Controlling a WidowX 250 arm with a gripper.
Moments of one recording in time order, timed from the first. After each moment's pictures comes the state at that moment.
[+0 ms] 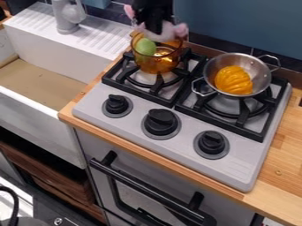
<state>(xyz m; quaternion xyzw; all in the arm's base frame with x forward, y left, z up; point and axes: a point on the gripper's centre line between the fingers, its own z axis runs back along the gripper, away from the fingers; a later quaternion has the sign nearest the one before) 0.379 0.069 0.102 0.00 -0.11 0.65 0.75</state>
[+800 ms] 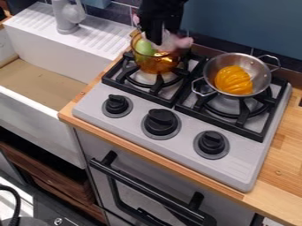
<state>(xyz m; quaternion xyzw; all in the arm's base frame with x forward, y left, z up) 0.377 0.058 0.095 0.01 -0.10 0.63 0.77</state>
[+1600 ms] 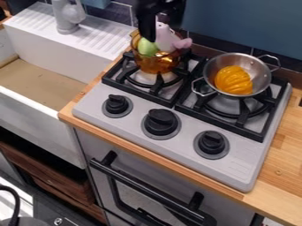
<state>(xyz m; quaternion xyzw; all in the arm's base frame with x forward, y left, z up) 0.372 0.066 0.113 0.00 -0.10 0.61 0.78</state>
